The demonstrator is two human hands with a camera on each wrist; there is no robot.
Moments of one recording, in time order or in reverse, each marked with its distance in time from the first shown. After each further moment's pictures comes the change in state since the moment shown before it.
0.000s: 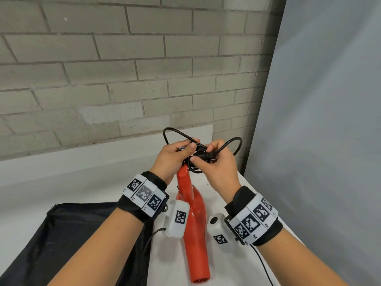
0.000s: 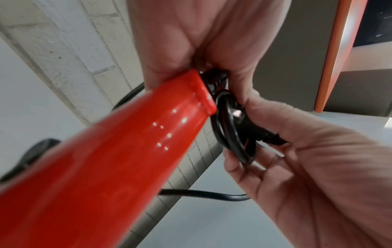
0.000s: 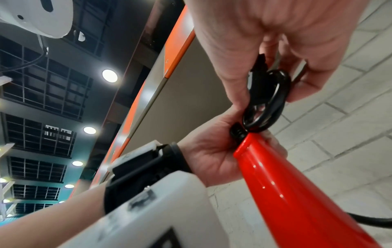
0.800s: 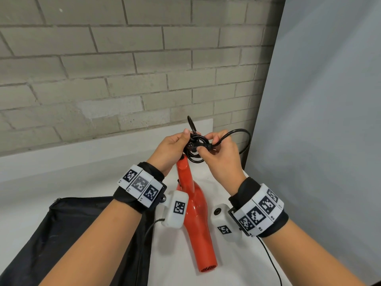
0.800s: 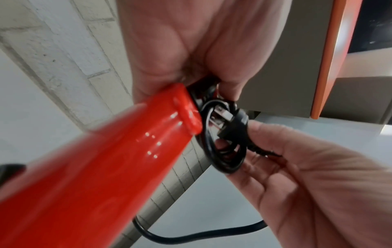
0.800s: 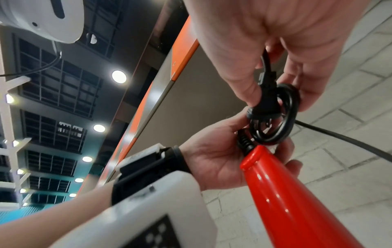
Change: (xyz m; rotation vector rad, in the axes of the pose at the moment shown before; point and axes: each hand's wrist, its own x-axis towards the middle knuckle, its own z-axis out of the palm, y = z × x) left_hand 0.004 0.005 -0.005 0.202 -0.048 -0.025; right_hand 0.006 -0.007 -0.002 -0.092 0.033 -0.053
